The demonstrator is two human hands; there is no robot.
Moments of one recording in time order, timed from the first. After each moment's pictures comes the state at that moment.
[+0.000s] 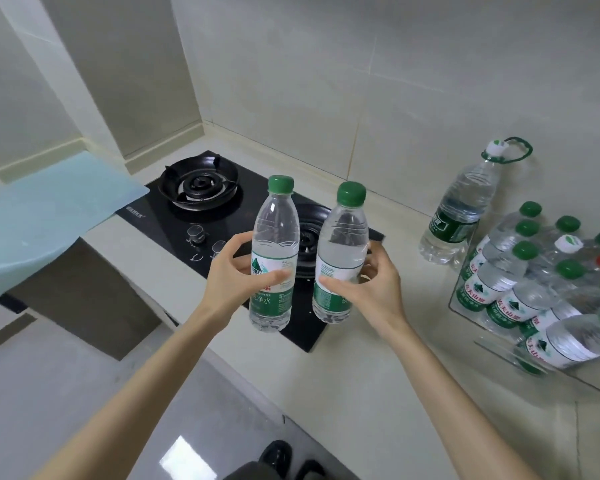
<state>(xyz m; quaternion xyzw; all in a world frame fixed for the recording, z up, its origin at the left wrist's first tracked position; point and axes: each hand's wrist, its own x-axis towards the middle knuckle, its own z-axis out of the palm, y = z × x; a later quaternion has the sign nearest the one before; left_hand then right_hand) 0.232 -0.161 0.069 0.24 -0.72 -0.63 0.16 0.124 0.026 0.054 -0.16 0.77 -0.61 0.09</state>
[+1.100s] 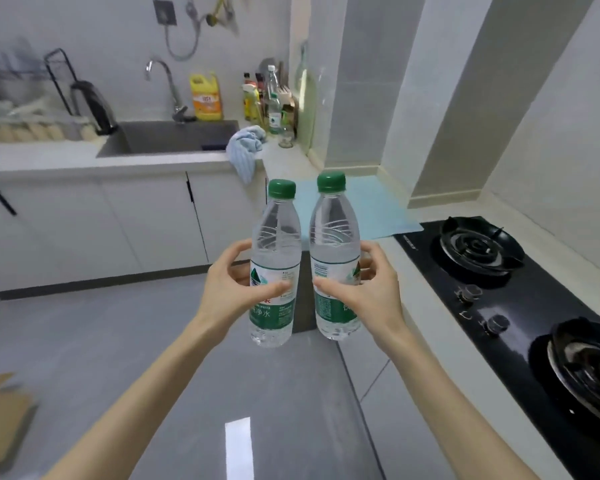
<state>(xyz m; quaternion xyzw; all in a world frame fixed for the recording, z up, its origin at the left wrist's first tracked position) 0.663 -0.389 0.099 0.43 -0.59 -0.53 0.43 0.466 -0.325 0.105 -0.48 0.63 -0.55 0.26</state>
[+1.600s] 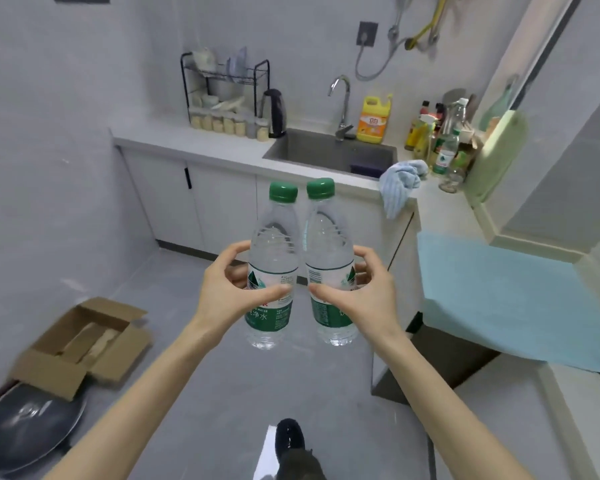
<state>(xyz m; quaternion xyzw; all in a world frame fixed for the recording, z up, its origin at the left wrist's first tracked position) 0.860 -0.501 0.094 0.56 -0.47 -0.38 0.56 0.662 -0.540 0.096 -0.62 0.51 -0.46 0.38</state>
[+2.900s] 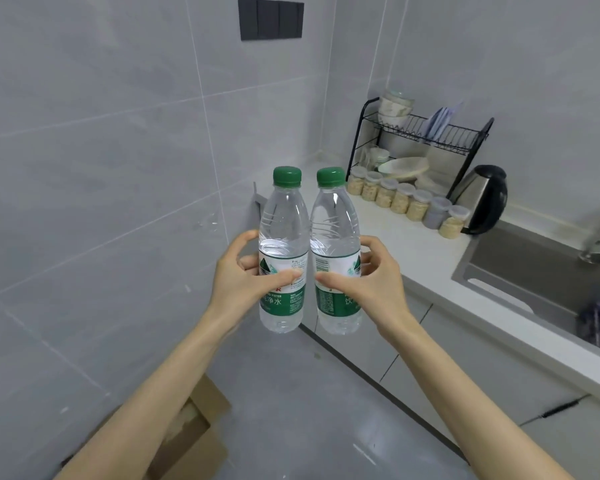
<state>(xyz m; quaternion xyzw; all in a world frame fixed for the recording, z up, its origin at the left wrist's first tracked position) 1.357 -0.925 0.114 0.63 -0.30 -0.28 0.66 1.201 -1.037 0.119 -0.71 0.36 -0.35 0.49</state>
